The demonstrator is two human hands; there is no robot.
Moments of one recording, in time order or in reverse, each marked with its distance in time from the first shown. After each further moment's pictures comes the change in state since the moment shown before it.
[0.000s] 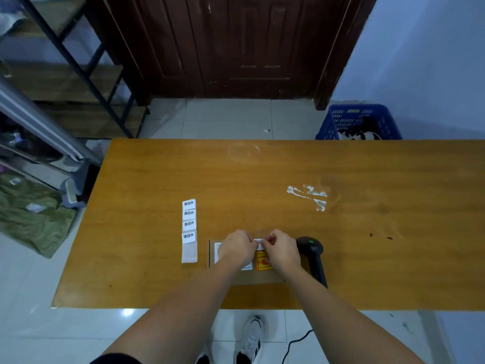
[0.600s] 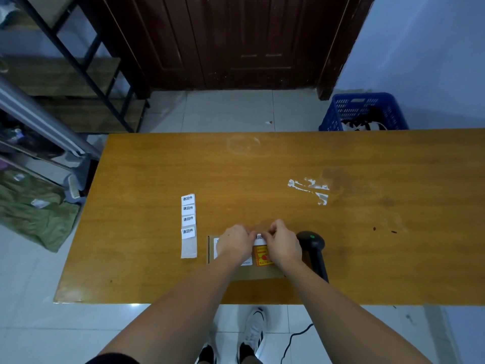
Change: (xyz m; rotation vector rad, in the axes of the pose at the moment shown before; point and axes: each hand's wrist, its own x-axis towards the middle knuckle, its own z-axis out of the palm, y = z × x) left_hand 0.009 -0.004 0.008 0.014 0.080 0.004; right_hand 0.007 0.005 0.004 -0.095 0.070 -0.053
